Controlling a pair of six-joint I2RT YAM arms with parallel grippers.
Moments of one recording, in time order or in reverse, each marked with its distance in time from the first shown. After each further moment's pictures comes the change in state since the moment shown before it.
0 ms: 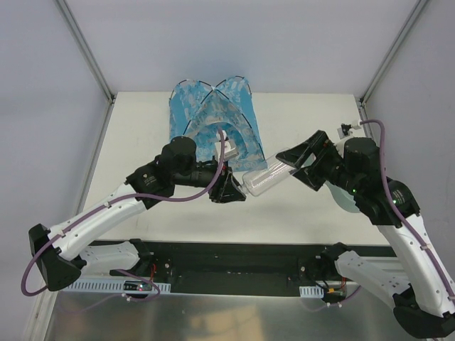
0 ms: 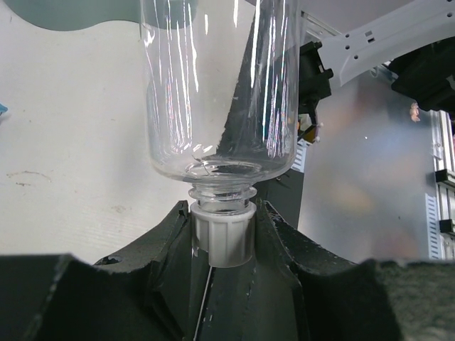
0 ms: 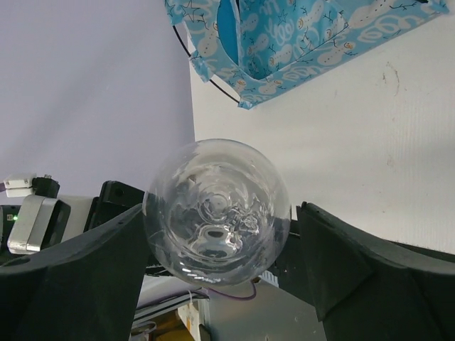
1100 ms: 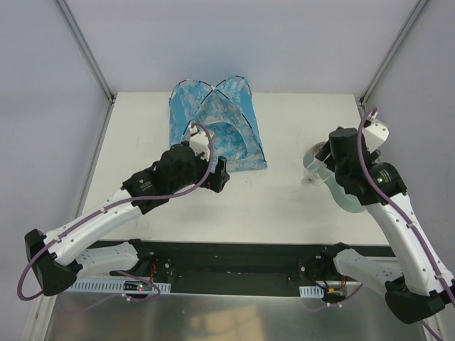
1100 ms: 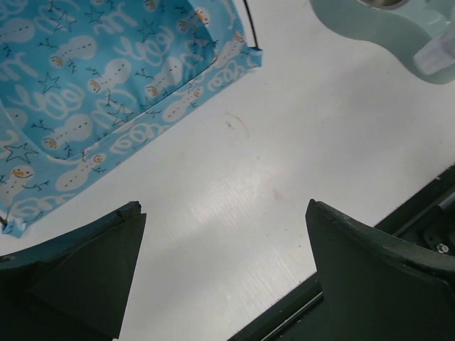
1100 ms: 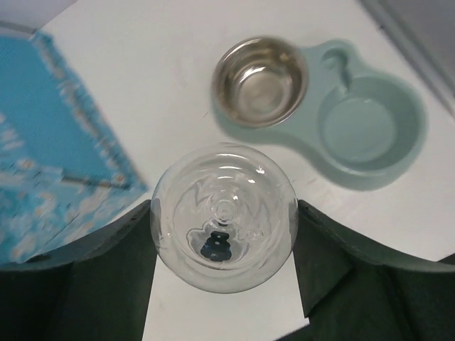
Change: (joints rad) left arm 0.000 -0.077 -0.068 -0.106 -0.729 -0.082; right arm -0.036 0.122 0.053 -0.220 0.748 -0.280
